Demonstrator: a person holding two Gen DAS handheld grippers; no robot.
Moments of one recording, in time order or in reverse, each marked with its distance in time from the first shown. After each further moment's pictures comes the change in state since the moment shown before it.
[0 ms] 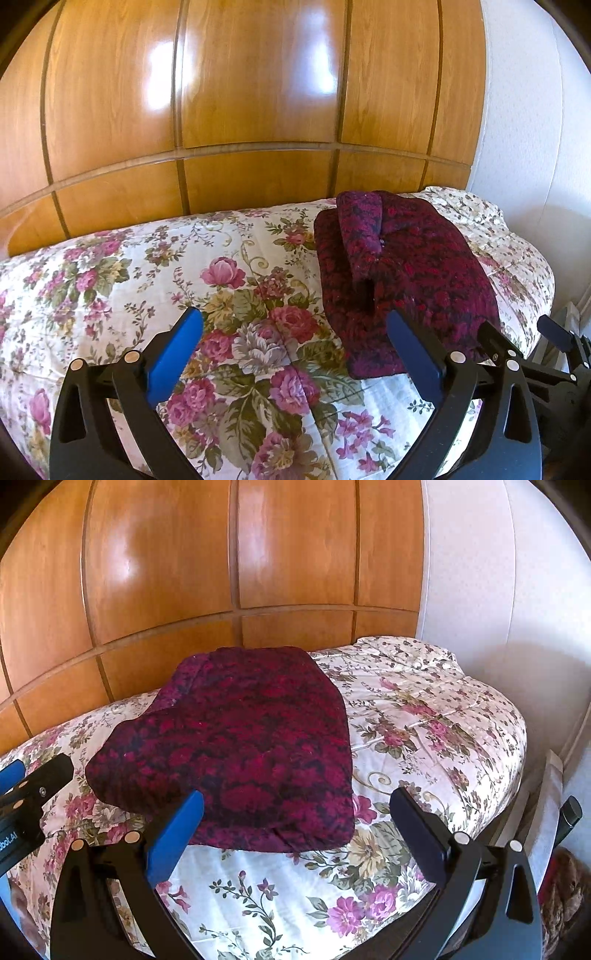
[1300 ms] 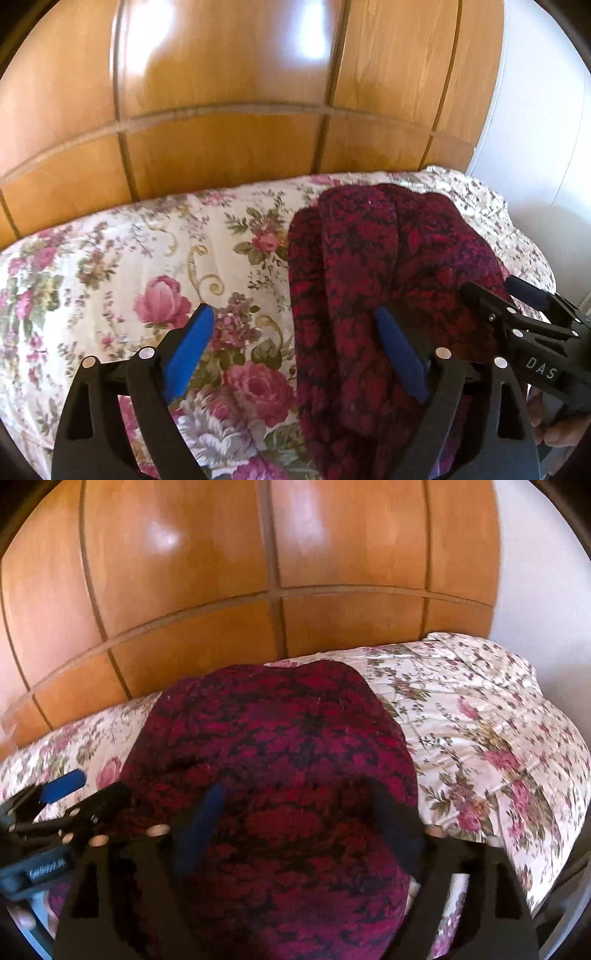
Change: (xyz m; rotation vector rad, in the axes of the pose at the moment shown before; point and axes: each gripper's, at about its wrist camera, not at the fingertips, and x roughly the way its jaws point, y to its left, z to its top) left arm 0.114 -0.011 0.047 -0.015 0.131 -0.075; right arm 0.122 -0.002 0.082 -0.076 0.108 0.223
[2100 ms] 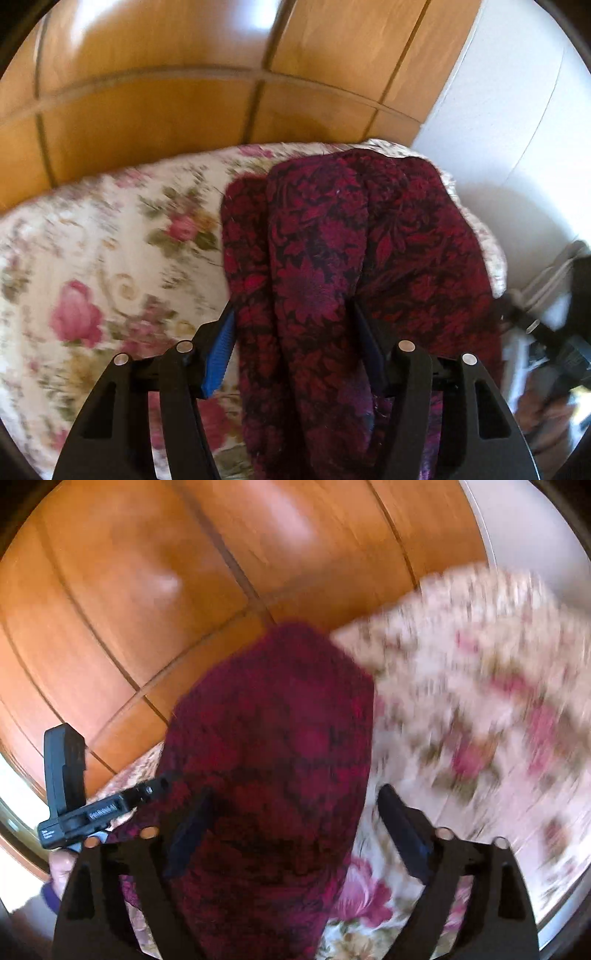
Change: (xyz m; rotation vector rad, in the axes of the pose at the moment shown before) left arm 0.050 -0.019 0.017 0.042 0.131 -0.255; right arm -0.027 -0.103 -0.023 0.202 -0.018 0.289
